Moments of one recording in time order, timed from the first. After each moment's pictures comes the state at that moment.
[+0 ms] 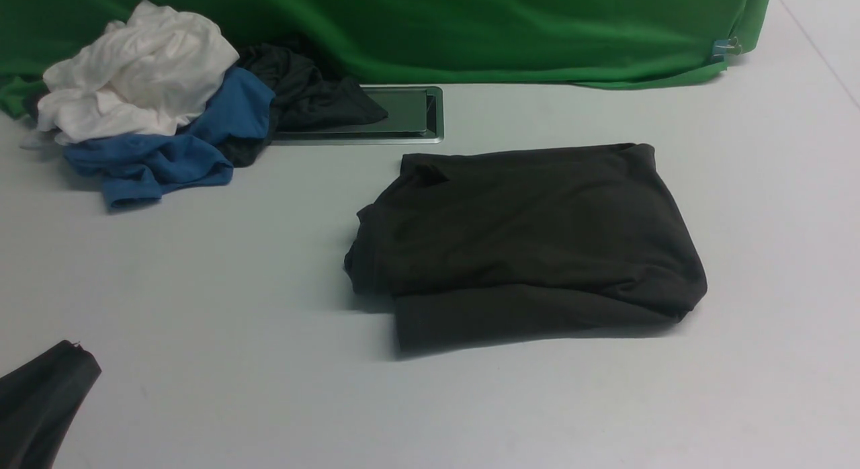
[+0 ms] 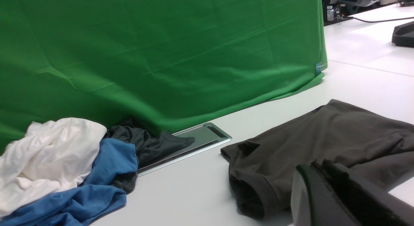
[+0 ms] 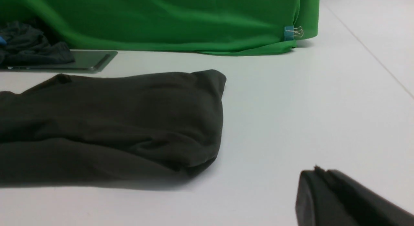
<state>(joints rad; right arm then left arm) 0.04 0.00 0.01 0.05 0.28 0.01 -0.28 0.00 -0.20 -0.33 0.30 0.51</state>
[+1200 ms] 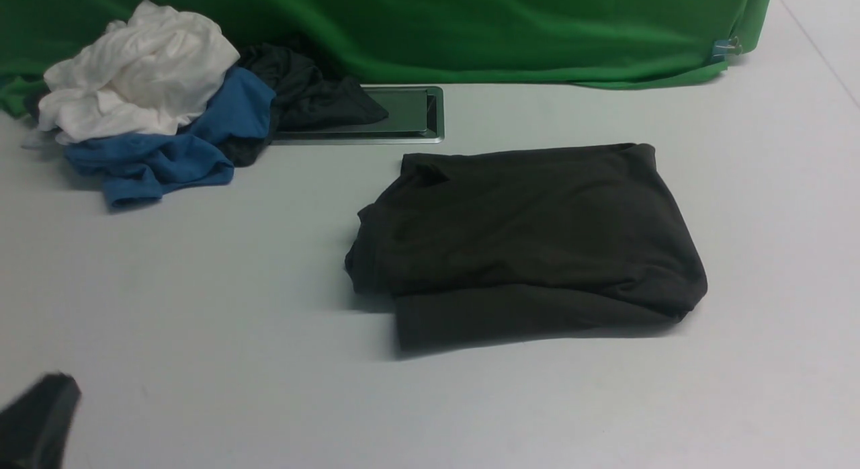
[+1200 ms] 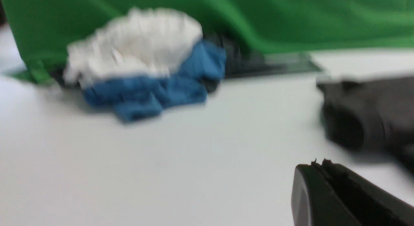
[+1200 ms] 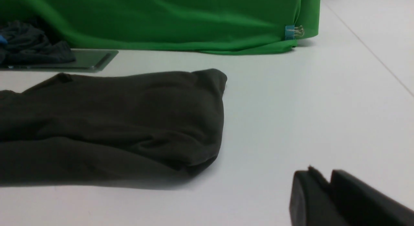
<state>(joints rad) 0.04 0.00 0.01 0.05 0.29 0.01 -0.01 0.00 0.01 -0.19 0.26 0.26</state>
